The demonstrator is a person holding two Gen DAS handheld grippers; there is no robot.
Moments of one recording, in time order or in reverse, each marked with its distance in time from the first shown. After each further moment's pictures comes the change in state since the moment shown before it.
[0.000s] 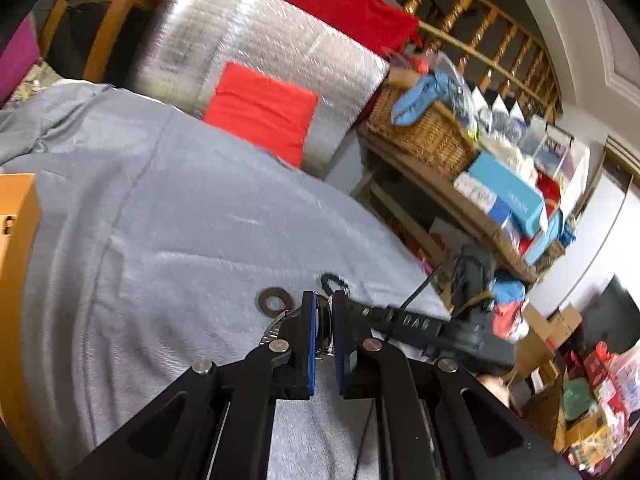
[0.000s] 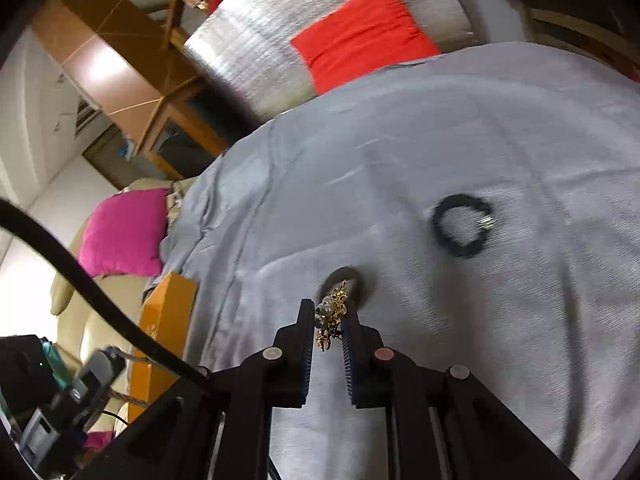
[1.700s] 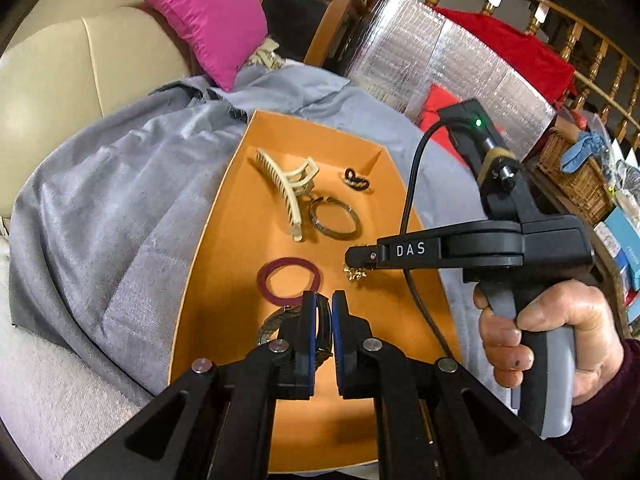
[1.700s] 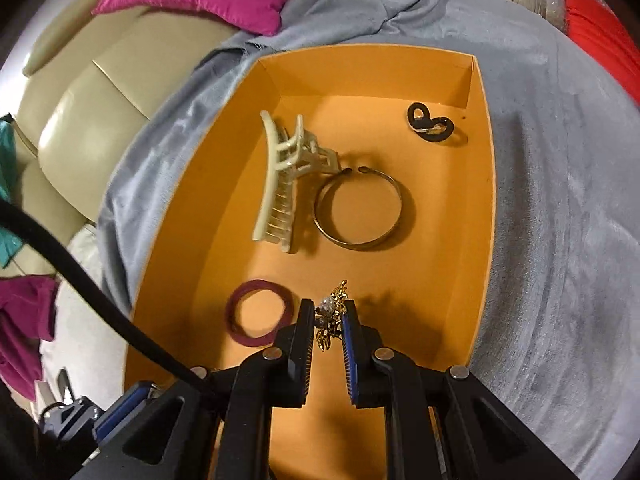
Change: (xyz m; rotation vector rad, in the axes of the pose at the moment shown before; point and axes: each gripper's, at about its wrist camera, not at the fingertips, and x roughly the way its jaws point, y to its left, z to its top) left arm -0.201 0.215 -0.058 -0.218 0.014 0.527; right arm 0.229 0.343 -0.157 -0.572 0.553 -0.143
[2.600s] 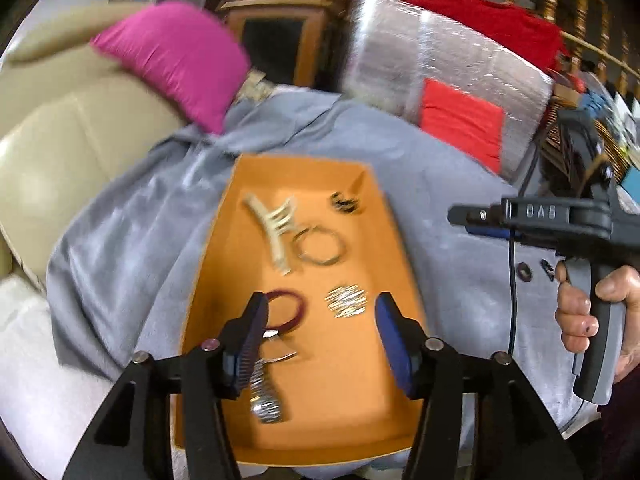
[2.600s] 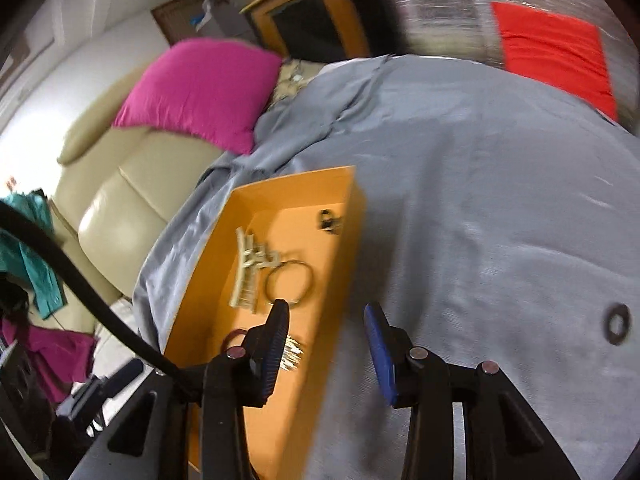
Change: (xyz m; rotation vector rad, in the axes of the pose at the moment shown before) left arm -0.029 -0.072 0.018 0.169 -0.068 0.124; right arm -0.121 -0.102 -0.032 0.139 -0.330 0.090
